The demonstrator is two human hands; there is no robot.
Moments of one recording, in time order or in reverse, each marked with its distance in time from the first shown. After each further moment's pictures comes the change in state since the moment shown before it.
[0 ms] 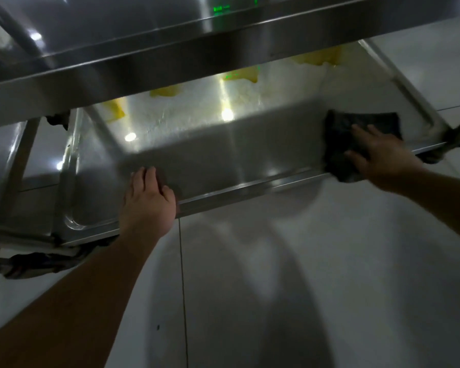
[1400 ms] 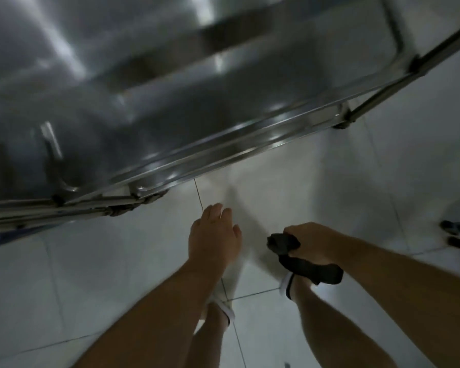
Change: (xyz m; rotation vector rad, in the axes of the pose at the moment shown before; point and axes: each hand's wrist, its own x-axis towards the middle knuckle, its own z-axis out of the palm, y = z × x) left_hand -0.220 0.152 -0.295 0.227 -0.701 0.265; right_hand -0.244 -0.174 -0.277 0.173 -1.148 -0.063
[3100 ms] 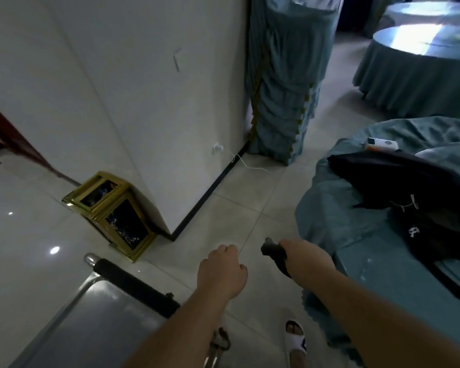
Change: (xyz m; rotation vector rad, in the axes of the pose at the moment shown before) left_hand -0.098 0.565 -0.565 0.264 0.242 0.813; right_hand -0.583 0.174 -0.394 0.429 1.021 0.759
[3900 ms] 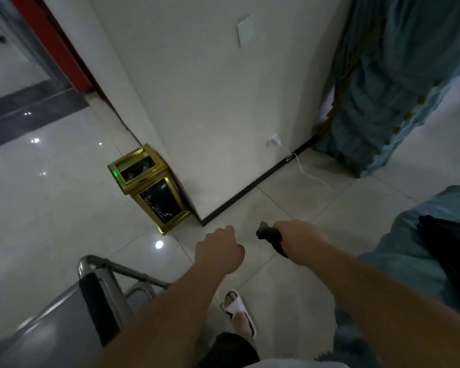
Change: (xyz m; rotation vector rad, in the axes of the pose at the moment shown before) left_hand 0.241 0.006 -0.077 -0.095 -0.014 -0.436; right_hand 0.316 0.000 -0.107 -0.142 -0.154 -0.450
